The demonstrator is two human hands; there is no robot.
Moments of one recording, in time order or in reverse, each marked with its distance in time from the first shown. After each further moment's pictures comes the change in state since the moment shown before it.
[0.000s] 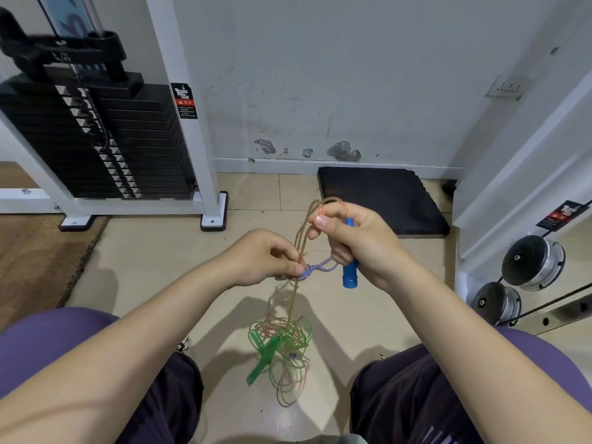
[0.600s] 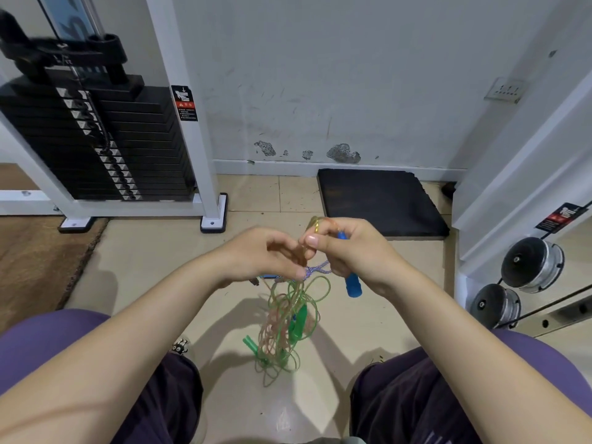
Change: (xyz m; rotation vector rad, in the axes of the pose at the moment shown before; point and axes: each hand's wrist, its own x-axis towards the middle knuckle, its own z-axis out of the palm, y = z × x) left_hand -0.001 0.003 -0.008 -0.194 -0.069 -0.010; right_hand -0.003 0.003 0.003 -0.176 -0.051 0.088
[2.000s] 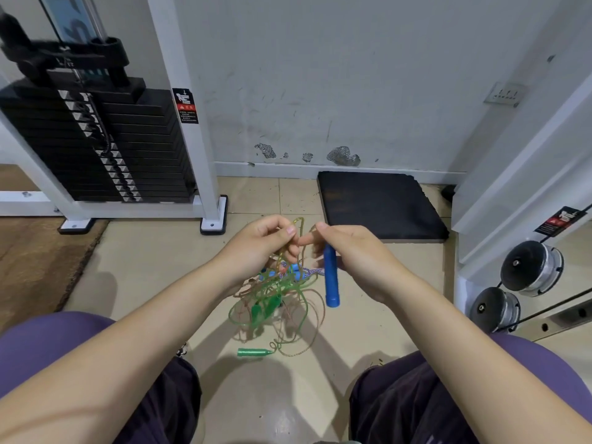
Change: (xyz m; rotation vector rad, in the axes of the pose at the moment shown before) left_hand -0.003 0.009 0.014 -0.195 0.255 0.084; right_hand 0.002 -0.001 0.008 -0.054 0.117 0.060
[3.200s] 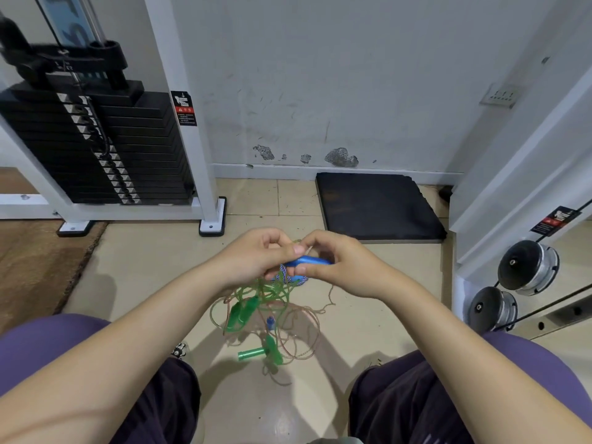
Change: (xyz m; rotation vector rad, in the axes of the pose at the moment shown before) left_hand -0.004 0.003 -0.004 0.155 -0.115 -0.085; right_hand 0.005 0.017 -0.007 -0.517 -0.178 -0.210
